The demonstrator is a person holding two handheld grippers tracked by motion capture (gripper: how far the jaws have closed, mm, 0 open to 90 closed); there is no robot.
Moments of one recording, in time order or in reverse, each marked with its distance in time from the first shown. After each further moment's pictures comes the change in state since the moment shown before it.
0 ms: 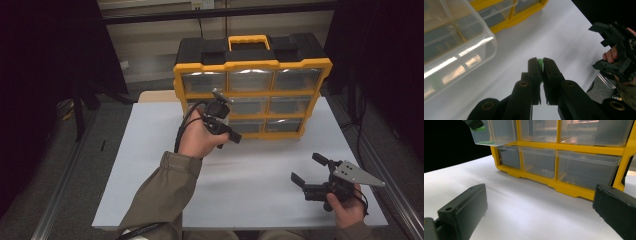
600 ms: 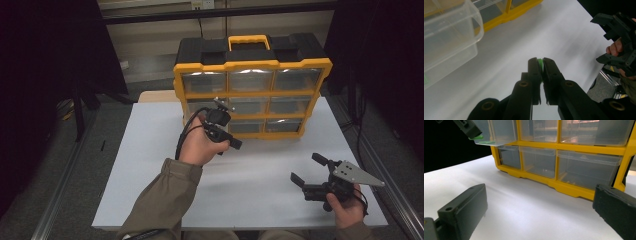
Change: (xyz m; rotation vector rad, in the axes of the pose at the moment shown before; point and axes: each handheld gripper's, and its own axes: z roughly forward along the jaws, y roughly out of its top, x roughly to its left) left arm -0.003 -0.014 0.011 0.006 -0.001 0.023; right arm 0.001 0.000 0.000 0.004 -0.002 0.001
